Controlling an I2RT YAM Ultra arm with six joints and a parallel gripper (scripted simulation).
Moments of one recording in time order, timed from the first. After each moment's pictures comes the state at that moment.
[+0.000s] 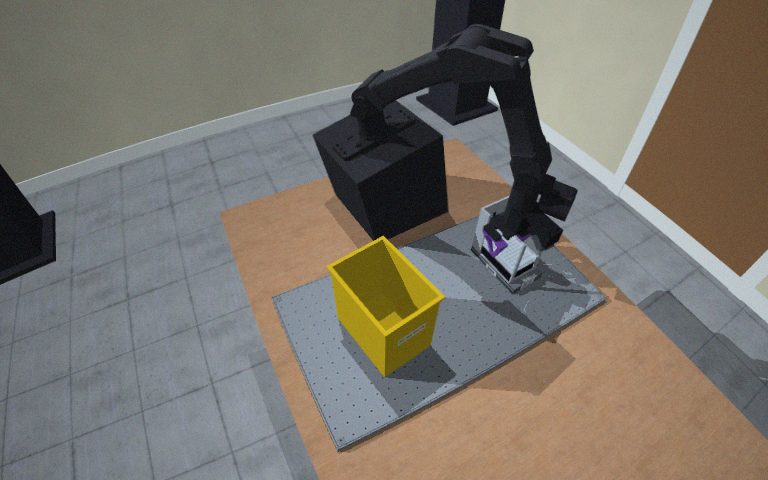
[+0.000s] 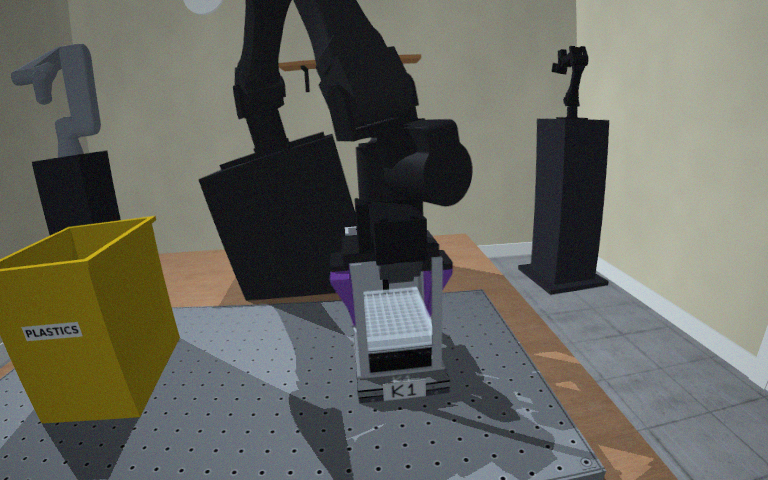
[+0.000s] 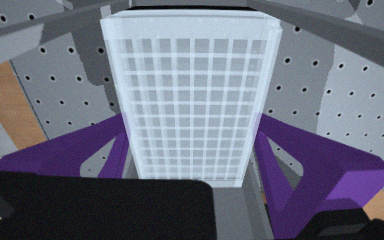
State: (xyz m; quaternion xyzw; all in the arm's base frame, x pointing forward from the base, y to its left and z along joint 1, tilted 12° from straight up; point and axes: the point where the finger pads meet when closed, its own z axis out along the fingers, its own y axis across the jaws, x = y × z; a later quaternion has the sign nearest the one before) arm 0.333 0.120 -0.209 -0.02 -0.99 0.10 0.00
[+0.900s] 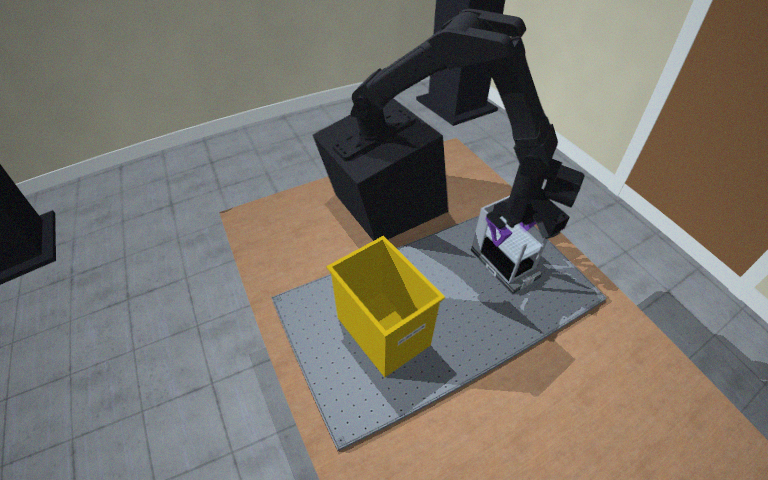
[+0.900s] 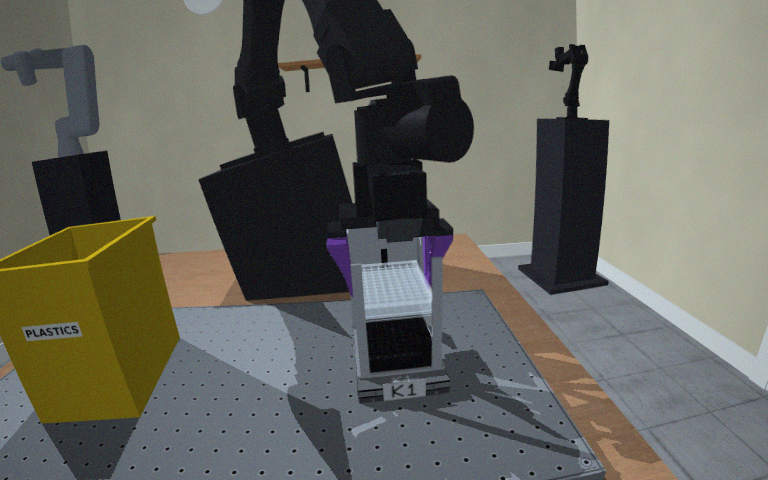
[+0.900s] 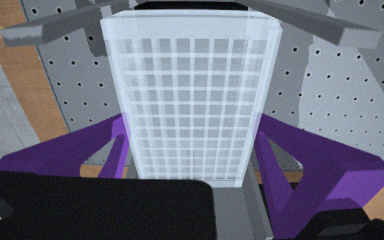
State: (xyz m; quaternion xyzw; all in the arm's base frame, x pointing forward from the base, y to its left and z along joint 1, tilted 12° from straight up) arm 0.333 0.128 -0.172 -0.02 -0.99 0.11 0.00
